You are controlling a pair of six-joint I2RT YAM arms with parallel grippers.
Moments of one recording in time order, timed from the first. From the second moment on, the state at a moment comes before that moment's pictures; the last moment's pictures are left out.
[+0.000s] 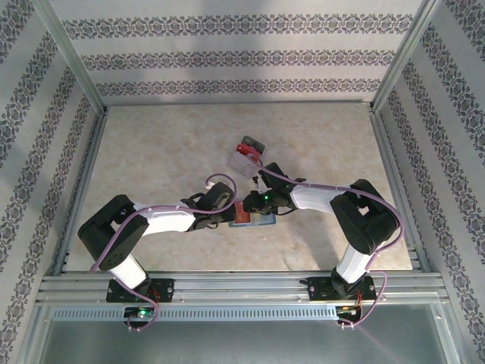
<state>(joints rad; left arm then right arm) -0.77 1.63 0.72 -0.02 -0.04 -0.86 0.61 1.72 0.86 -0.18 -0.45 0.68</state>
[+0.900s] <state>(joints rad) -0.77 1.64 0.72 -0.02 -0.04 -0.86 0.60 1.68 0.83 -0.16 -0.48 0.70</state>
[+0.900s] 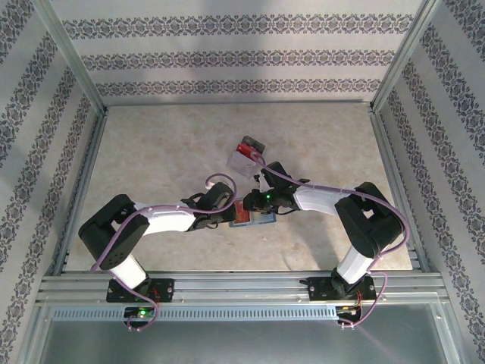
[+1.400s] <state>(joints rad) -0.77 1.64 0.72 -0.01 -0.03 -0.86 0.60 1.66 0.83 -0.18 -0.48 0.70</state>
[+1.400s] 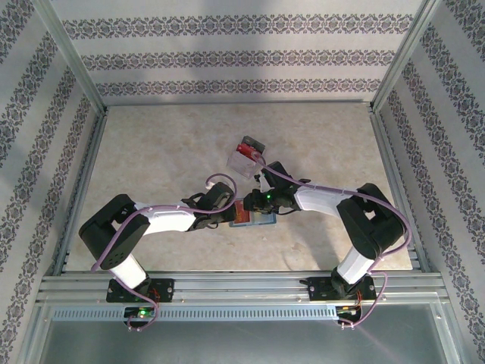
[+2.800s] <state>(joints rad) -0.77 1.64 0.73 0.02 -0.02 -0.87 0.57 1.70 0.75 0.03 -0.57 0.76</state>
